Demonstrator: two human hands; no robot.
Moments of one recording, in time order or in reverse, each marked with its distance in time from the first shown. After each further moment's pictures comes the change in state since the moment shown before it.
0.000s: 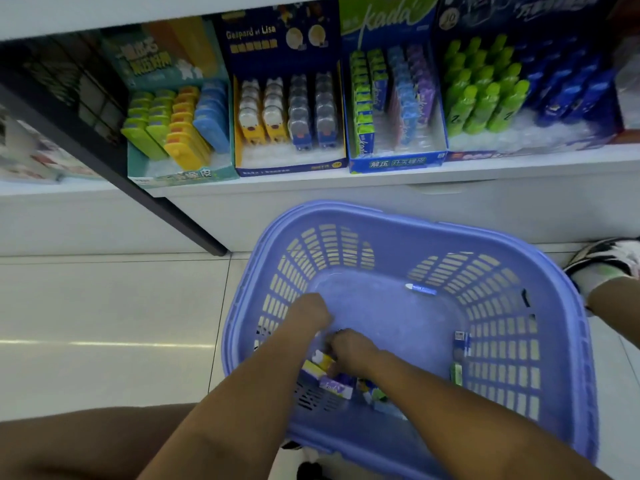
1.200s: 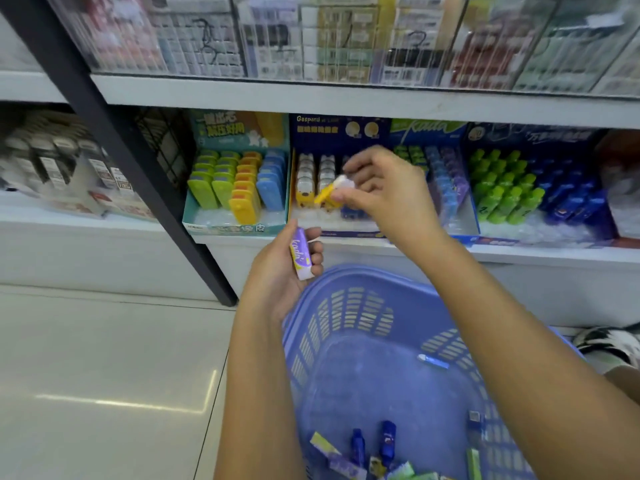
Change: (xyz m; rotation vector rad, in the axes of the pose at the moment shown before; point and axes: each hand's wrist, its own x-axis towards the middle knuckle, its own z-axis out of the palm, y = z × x) left_hand -0.095 -0.059 -0.160 -2.010 0.030 0.624; right_hand -0.087 -0.114 -0.295 0.476 1.118 -0.392
